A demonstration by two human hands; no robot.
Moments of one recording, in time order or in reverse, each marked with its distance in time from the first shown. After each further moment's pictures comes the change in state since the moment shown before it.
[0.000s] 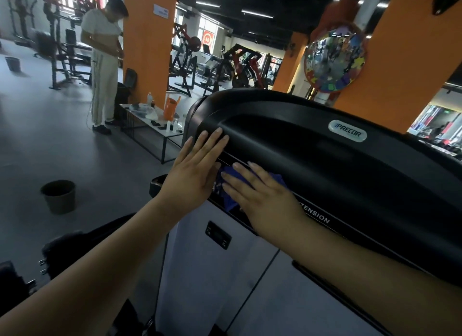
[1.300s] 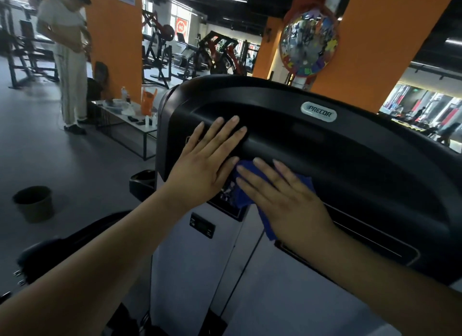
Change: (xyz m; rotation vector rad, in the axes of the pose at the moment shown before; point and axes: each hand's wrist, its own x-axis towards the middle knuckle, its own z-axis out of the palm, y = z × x) left_hand 0.025 0.059 0.010 -0.010 0.043 0.188; right_hand -0.089 0.017 -0.031 0.033 -0.024 0.133
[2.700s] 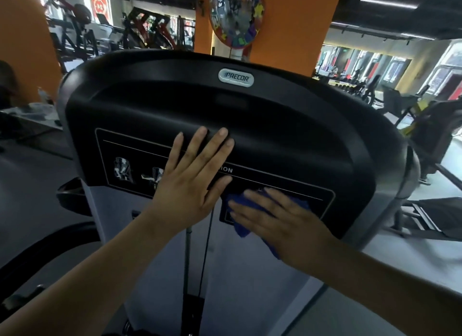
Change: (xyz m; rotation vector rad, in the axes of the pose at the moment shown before) left_hand -0.009 0.107 0.056 -0.099 0.035 0.170; right_hand -0.153 0.006 -0.022 -0.019 -0.172 0.037
